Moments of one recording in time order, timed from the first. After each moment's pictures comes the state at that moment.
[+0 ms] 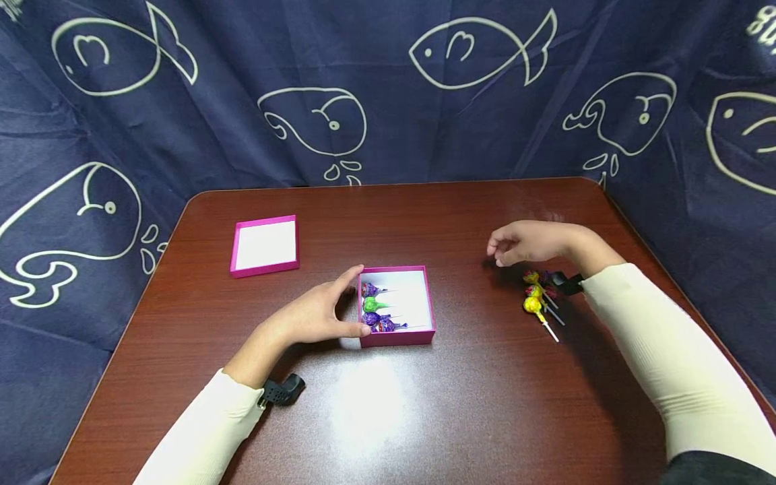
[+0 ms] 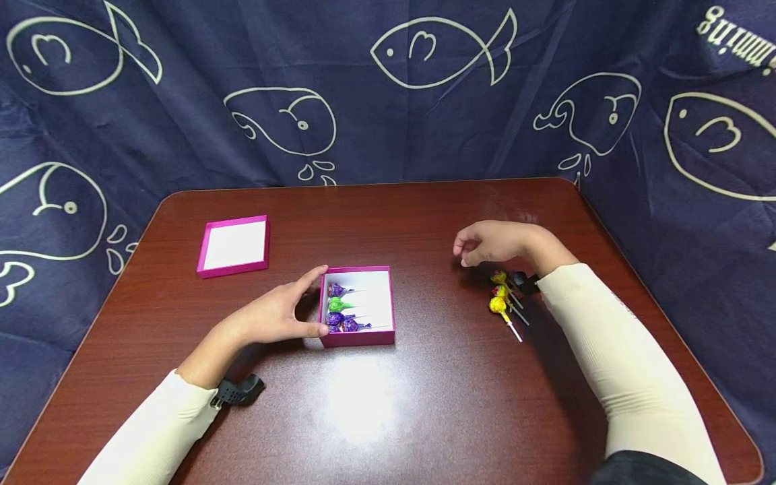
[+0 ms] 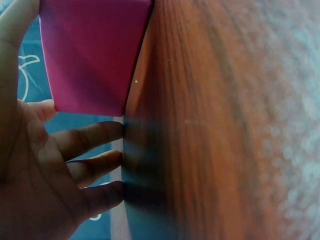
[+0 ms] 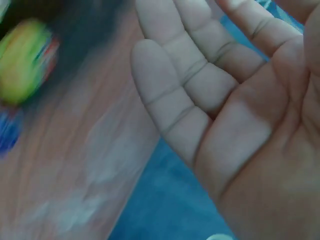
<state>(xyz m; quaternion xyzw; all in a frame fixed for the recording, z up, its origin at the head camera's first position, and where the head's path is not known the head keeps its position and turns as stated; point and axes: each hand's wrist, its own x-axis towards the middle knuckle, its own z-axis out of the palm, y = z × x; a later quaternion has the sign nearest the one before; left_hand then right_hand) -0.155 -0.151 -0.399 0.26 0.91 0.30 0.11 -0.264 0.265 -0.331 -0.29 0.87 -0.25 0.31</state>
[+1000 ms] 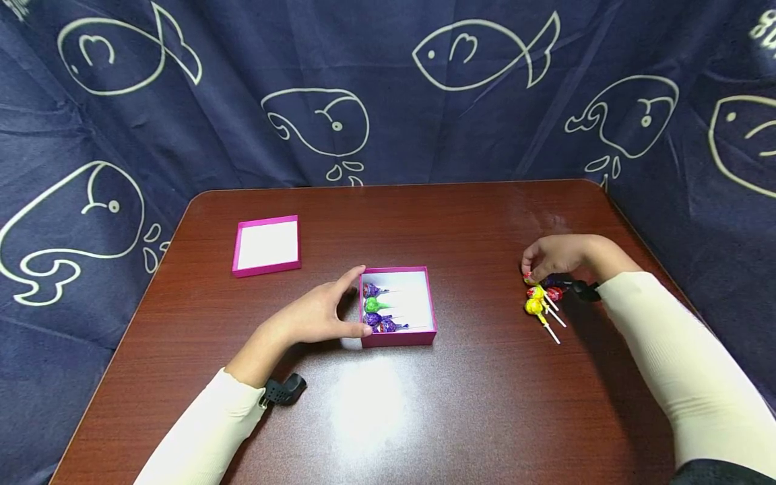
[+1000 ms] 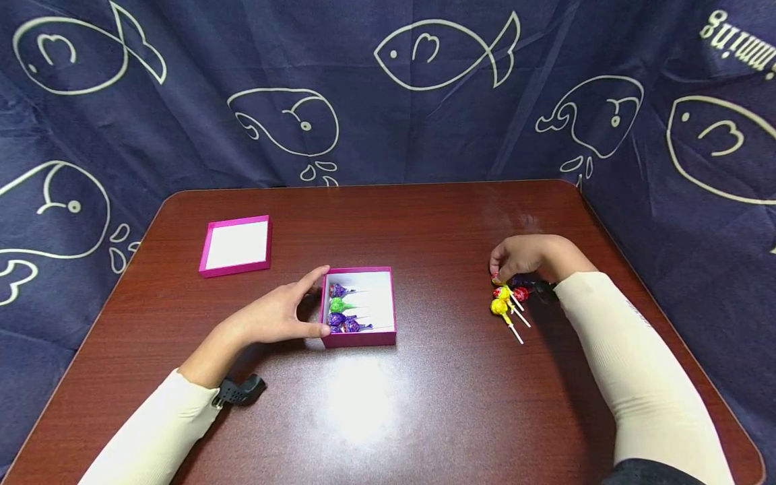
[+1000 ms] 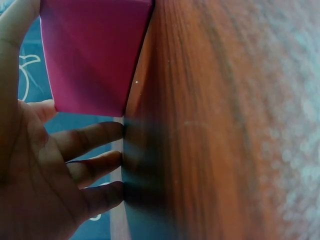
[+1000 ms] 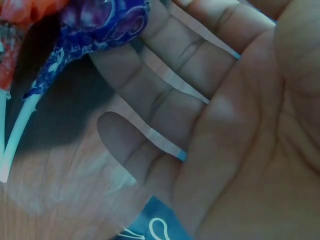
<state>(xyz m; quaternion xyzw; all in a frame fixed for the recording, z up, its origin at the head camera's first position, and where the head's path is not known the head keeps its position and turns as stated) -0.156 -0.152 -0.400 0.25 0.91 0.29 0.12 -0.269 0.311 -0.353 -0.22 0.87 -0.20 0.40</state>
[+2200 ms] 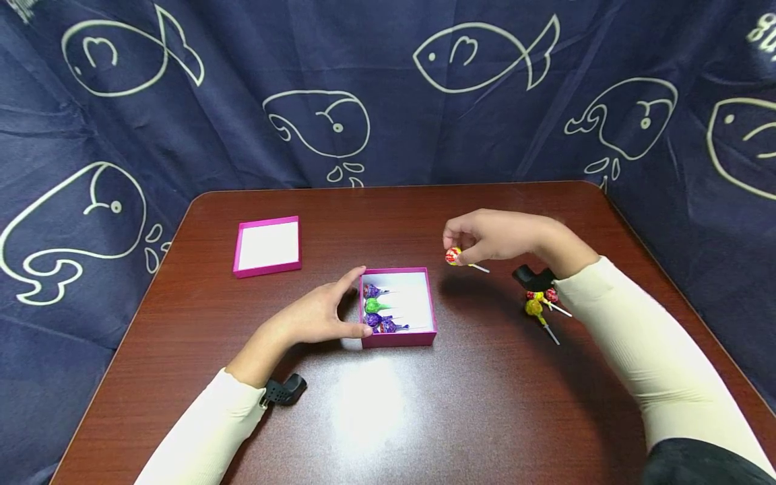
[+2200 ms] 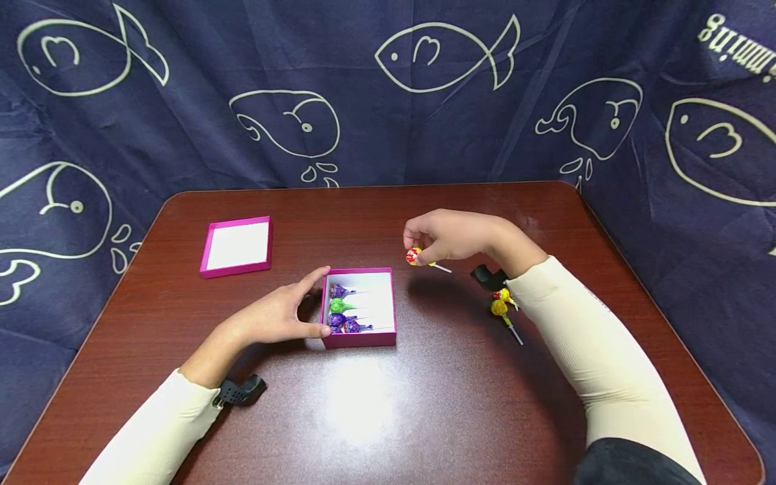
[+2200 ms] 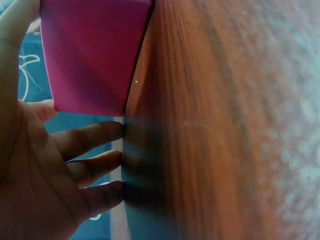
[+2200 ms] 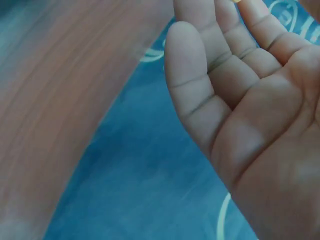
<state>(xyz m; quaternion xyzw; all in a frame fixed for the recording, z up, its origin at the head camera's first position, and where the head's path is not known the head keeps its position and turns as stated) -0.156 -0.151 -0.399 0.26 0.91 0.30 0.12 -0.239 0.186 -0.284 -0.40 0.86 -0.21 0.23</state>
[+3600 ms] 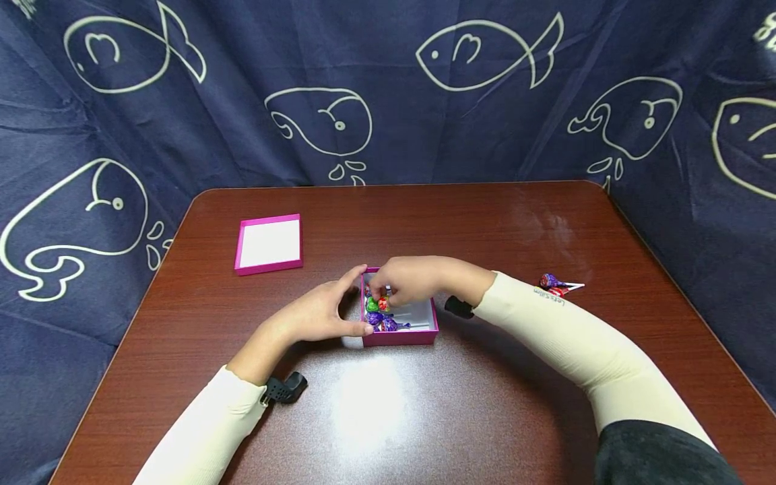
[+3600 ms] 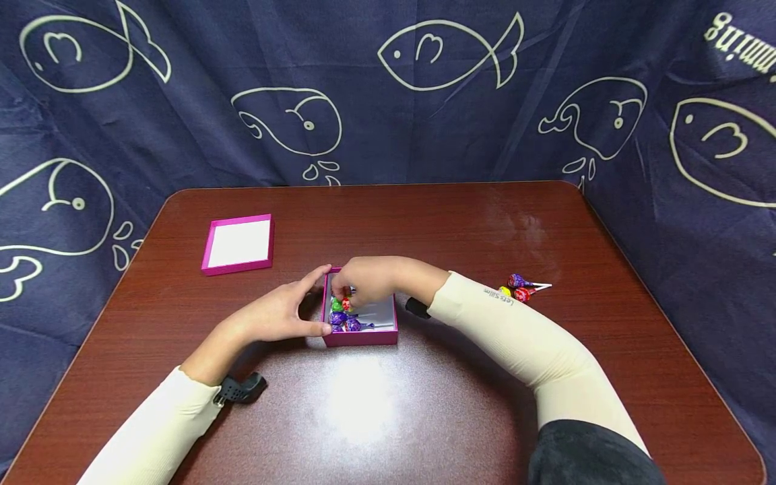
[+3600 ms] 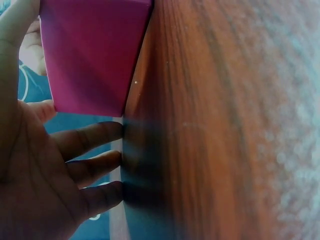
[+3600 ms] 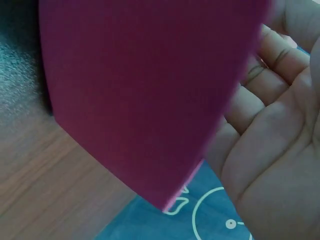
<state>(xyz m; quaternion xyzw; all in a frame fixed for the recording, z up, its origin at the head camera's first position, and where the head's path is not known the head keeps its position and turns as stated) -0.157 -0.153 -0.398 0.27 0.91 0.29 0.12 -0.220 0.069 -0.344 -0.55 0.80 -0.10 0.23</state>
